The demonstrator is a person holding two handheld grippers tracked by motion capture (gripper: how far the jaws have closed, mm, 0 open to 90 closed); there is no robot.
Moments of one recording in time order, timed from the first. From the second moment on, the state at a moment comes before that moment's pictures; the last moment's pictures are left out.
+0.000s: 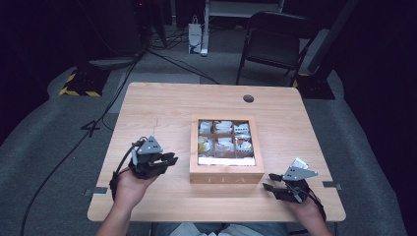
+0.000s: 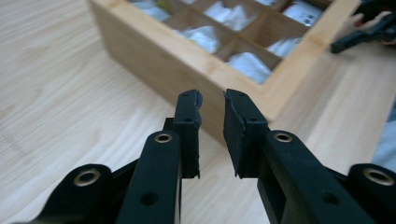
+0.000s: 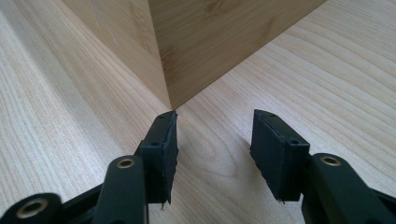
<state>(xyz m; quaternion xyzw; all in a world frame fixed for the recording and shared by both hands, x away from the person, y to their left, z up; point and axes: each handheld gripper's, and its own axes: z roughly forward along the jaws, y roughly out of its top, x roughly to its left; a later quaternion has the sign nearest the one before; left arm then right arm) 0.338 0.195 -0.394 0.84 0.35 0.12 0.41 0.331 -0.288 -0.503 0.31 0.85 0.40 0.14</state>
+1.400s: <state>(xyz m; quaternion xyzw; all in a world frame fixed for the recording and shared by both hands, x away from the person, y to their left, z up) 0.377 0.248 -0.489 0.82 0.46 0.15 0.32 0.331 -0.287 -0.503 0.31 0.85 0.40 0.14</state>
